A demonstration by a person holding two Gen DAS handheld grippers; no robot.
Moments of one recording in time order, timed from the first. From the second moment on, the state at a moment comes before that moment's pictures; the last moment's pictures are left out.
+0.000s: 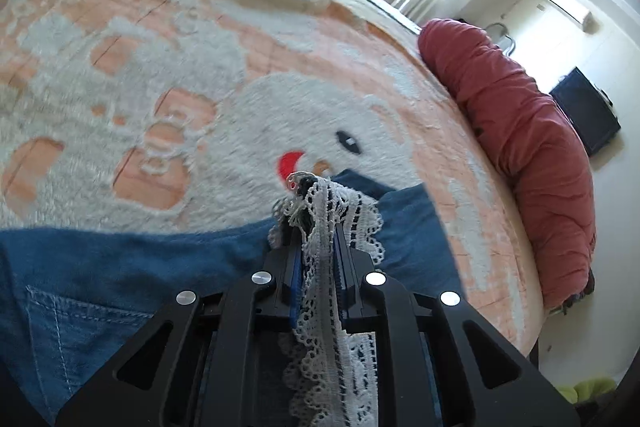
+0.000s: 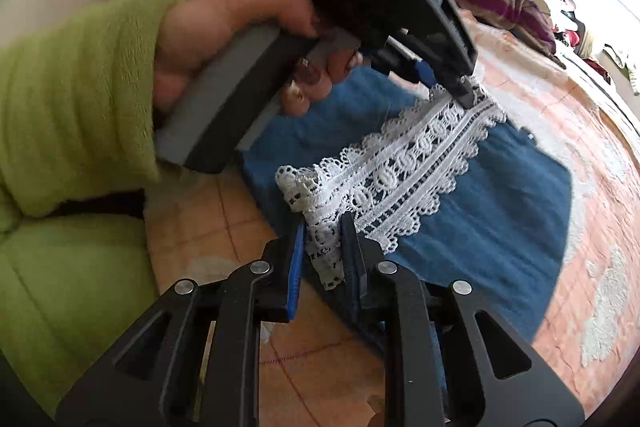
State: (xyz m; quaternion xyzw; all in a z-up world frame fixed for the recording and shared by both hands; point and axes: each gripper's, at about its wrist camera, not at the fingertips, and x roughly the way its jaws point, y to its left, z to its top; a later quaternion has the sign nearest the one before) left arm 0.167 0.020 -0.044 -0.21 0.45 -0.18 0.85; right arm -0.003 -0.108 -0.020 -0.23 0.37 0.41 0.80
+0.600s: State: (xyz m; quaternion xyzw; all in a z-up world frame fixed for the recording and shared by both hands) left arm 0.086 0.048 -0.011 -0.18 0.45 -0.14 0.86; right arm -0.005 -0.189 0.023 -0.16 0.34 0.37 0.85
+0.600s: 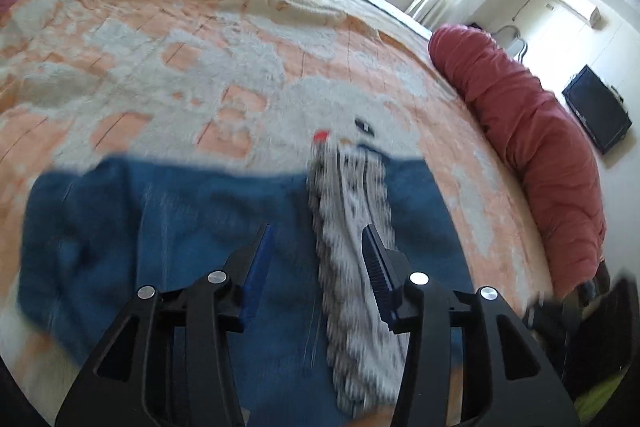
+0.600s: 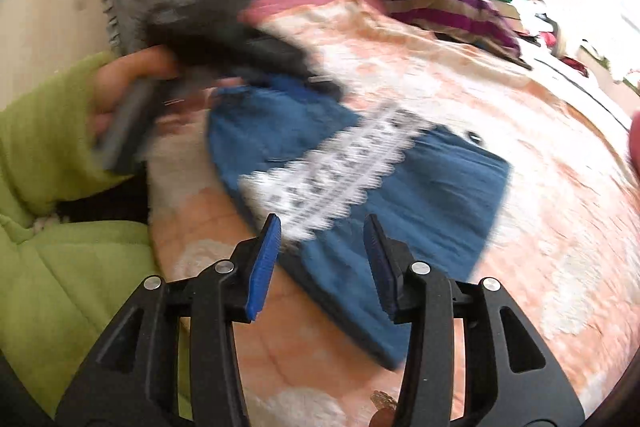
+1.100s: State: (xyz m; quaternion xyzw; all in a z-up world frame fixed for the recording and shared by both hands) left arm 0.028 0.015 -0.038 -0.19 0.51 -0.17 0.82; right arm 0.015 -0.210 0.005 -0.12 0.37 0.35 0.85
